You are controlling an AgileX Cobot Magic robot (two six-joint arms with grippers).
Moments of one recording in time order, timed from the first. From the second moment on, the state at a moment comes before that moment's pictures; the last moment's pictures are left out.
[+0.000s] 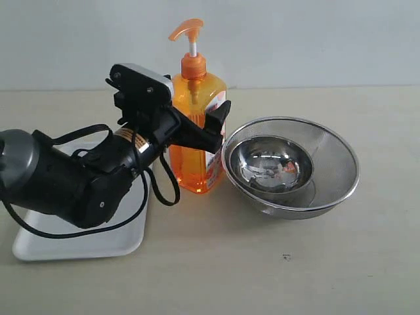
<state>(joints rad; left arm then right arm) -0.64 1.97 -0.83 -0.15 -1.05 0.20 0.06 0.01 0.00 -0.03 0.23 0.20</state>
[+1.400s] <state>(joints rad) -0.64 2.06 -0.84 -0.17 -1.14 0.19 0.06 0.01 0.00 -0.03 0.23 0.20</state>
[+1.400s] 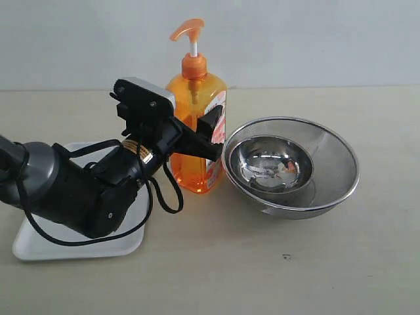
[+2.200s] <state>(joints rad) -0.76 1.98 -0.76 -0.58 -1.16 0.18 0.06 0.01 0.00 -0.03 0.23 0.20</state>
